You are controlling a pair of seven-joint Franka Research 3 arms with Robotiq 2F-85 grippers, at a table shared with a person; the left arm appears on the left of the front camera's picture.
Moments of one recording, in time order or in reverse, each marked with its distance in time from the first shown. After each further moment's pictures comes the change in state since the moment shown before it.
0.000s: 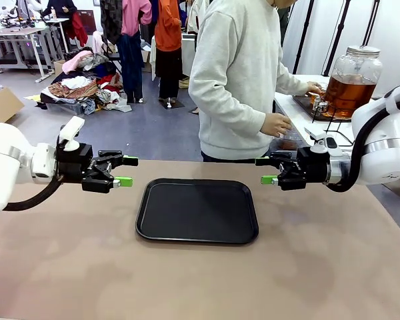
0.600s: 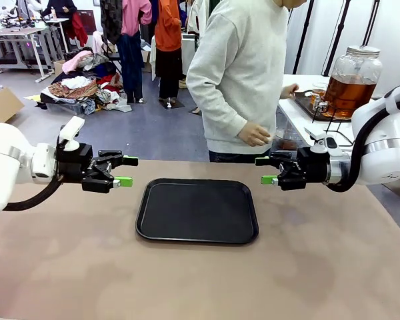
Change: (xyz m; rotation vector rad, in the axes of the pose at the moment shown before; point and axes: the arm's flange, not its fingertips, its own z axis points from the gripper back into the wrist) left arm 0.000 0.000 0.000 0.000 0.000 0.000; right arm 0.000 0.000 0.000 0.000 0.000 0.000
